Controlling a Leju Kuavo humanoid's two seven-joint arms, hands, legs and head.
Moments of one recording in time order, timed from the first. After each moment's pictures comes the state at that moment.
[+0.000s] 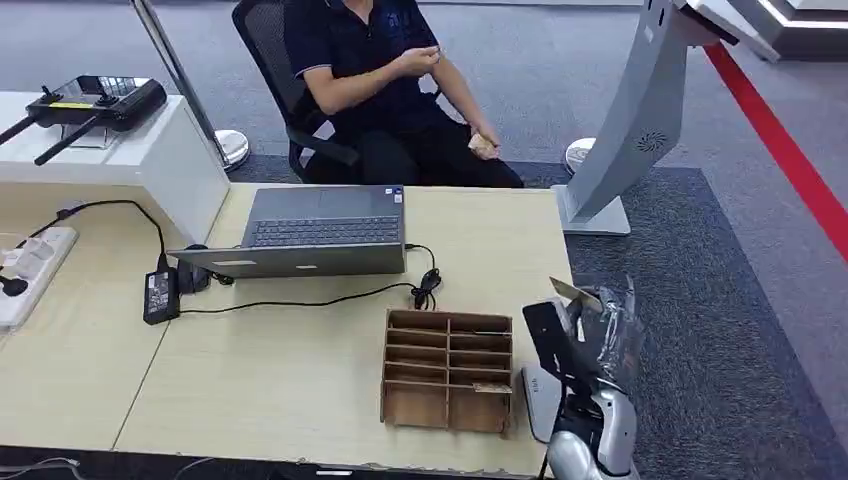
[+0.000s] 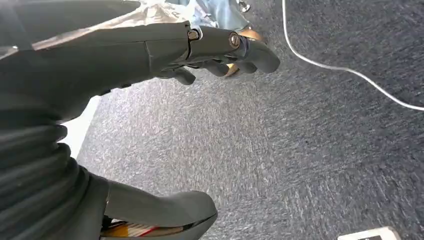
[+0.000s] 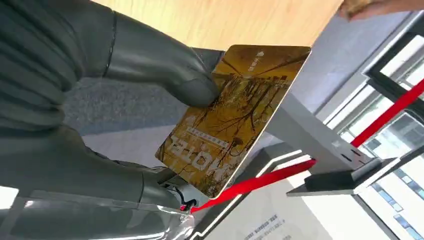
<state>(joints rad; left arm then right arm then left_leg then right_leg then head) -0.17 -0.21 0.83 -0.16 -1.57 0.68 0.14 -0.12 -0.04 0.34 -1.43 0.93 -0.69 0.22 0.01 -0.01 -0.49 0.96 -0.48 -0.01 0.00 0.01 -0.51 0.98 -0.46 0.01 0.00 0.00</state>
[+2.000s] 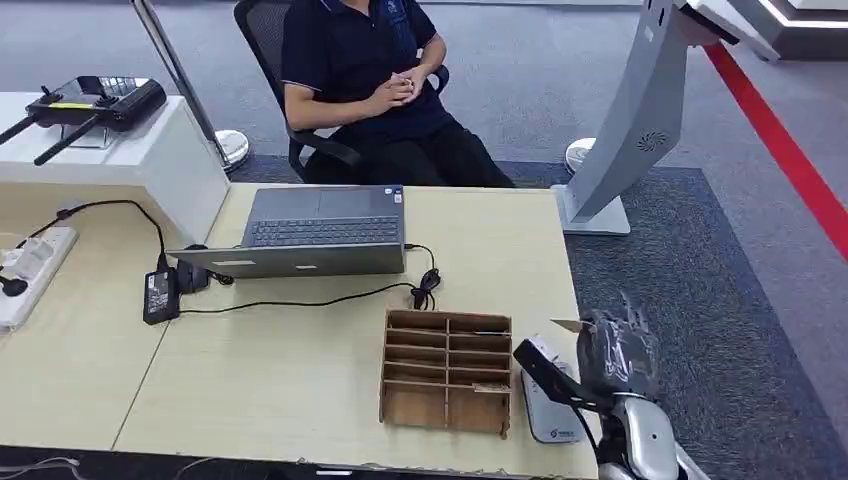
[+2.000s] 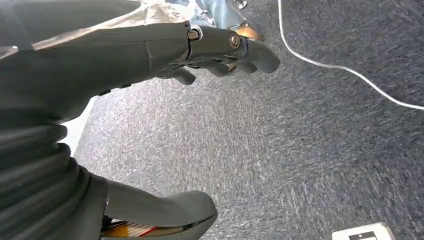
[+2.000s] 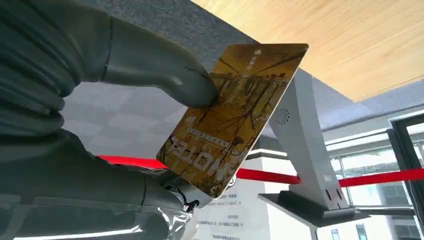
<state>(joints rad) -0.17 -0.20 0.83 -0.16 -1.55 0.65 0.13 -0.16 -0.44 0.64 -1.51 1.00 -0.41 0.48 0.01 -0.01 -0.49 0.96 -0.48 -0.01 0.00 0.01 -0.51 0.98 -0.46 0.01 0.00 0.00</state>
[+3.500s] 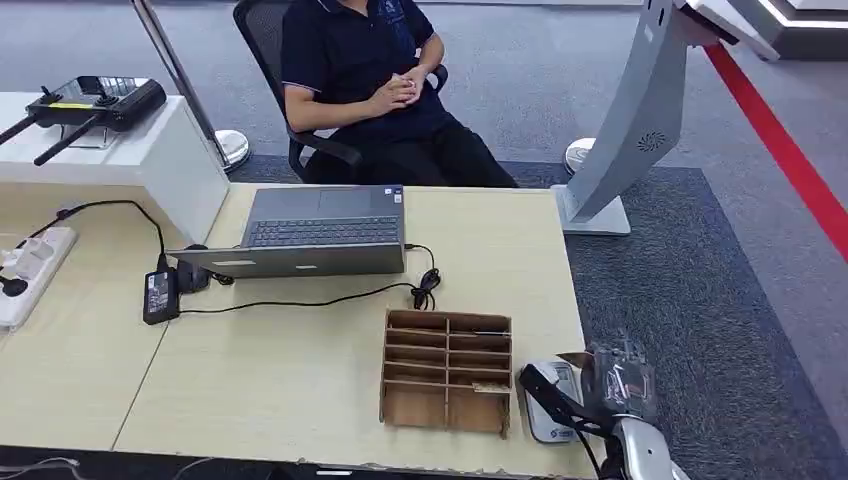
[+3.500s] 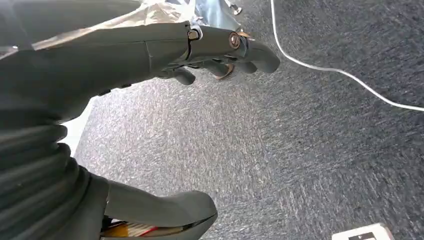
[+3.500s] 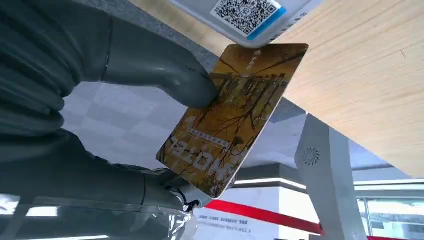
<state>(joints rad) -0.18 -0.20 0.80 -0.16 -1.57 0.65 0.14 -0.15 -0.44 0.69 -1.31 0.93 -0.45 0.47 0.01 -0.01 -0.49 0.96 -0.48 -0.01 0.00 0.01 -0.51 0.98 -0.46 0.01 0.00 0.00</state>
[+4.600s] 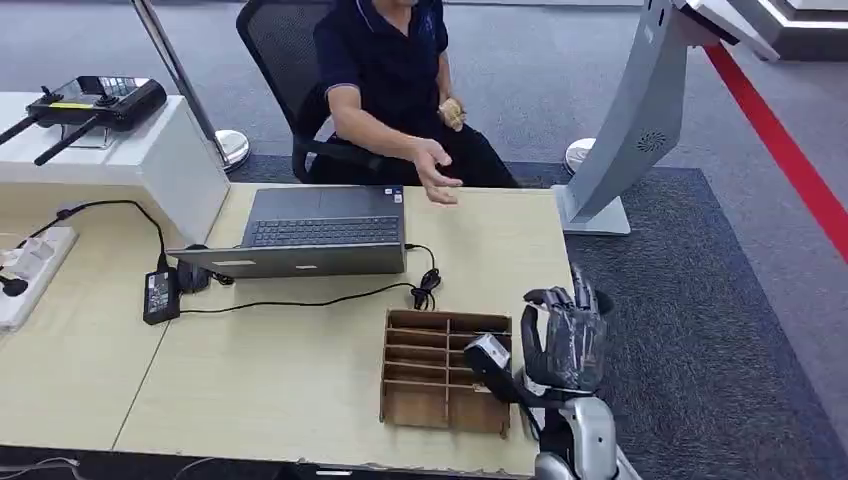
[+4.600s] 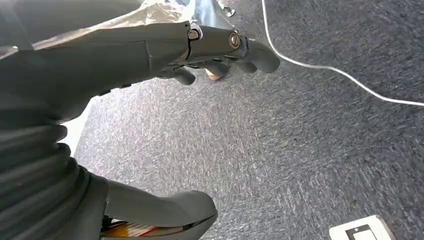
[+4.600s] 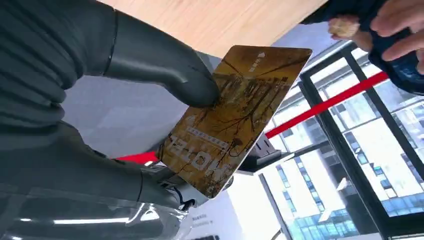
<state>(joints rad) -0.18 -0.21 0.76 -0.16 -1.57 0.64 0.16 -0.15 -0.12 0.54 -1.43 1.14 -0.69 0.19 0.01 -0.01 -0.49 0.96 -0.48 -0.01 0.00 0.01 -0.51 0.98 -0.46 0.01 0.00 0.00</state>
